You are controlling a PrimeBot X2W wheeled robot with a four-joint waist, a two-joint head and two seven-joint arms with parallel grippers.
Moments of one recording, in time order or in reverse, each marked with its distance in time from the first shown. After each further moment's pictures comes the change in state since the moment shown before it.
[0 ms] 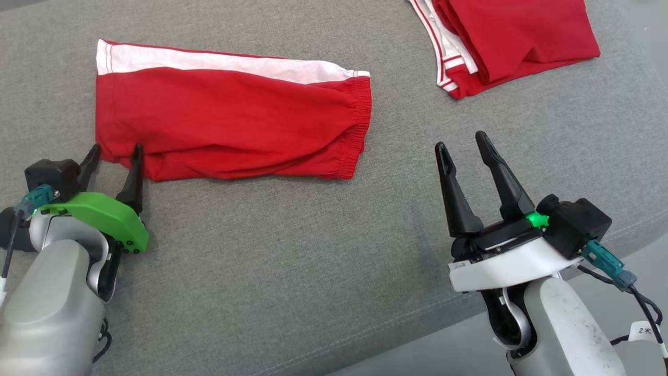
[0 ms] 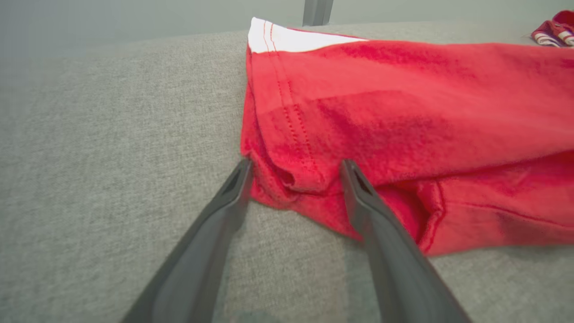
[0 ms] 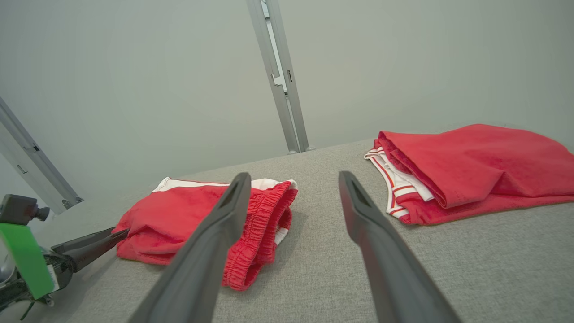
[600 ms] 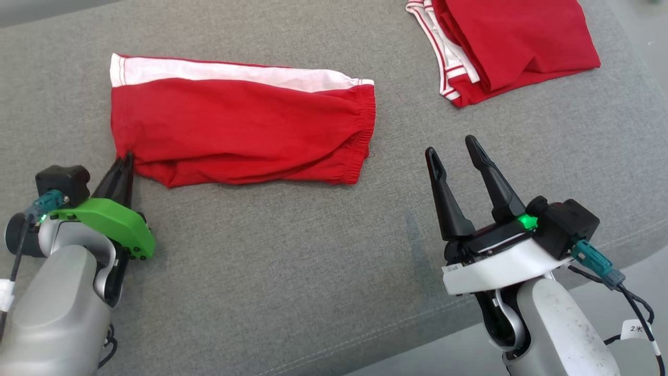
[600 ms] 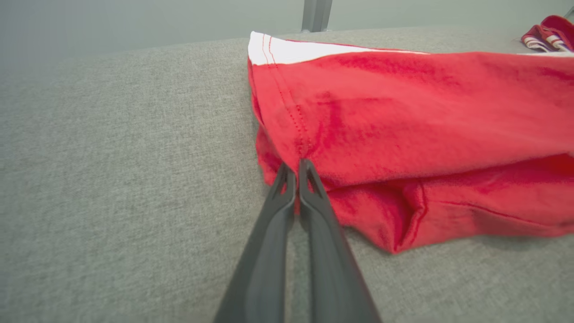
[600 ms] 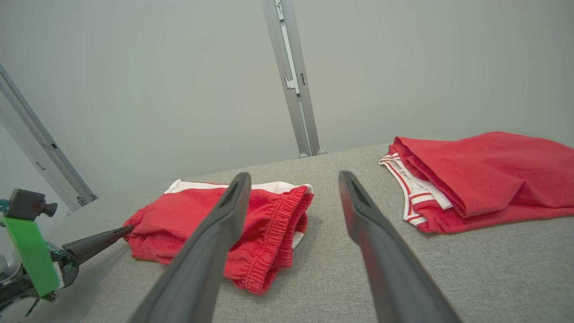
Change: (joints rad) left arm 0.002 0.001 -0.049 0.016 -0.036 0.000 0.000; right arm -0.008 0.000 0.024 0.023 -0.007 0.000 0.000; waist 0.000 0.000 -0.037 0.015
